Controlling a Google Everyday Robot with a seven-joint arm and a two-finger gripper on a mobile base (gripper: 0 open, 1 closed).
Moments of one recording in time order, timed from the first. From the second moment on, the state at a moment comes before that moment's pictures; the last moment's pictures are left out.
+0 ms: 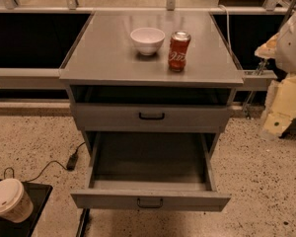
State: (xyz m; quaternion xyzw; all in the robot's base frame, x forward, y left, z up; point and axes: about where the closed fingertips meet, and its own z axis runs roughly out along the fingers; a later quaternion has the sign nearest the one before) arm 0.438 -0.217 0.976 -0.60 0.78 -0.03 0.16
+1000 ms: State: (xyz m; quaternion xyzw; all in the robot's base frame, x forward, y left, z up) arm 0.418 -0.221 0.856 -0.61 0.76 0.10 0.22
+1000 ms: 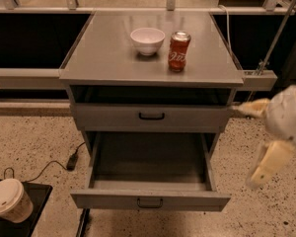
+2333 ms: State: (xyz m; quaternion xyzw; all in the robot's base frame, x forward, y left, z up) arm 0.320 -0.226 0.657 -0.53 0.71 0.35 0.32
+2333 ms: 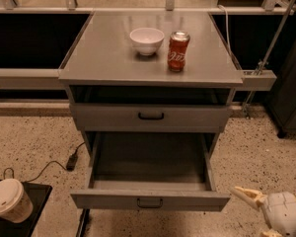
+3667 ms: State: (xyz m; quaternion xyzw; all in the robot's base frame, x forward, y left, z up) arm 0.253 -0.184 0.460 -0.47 0.73 0.43 0.25
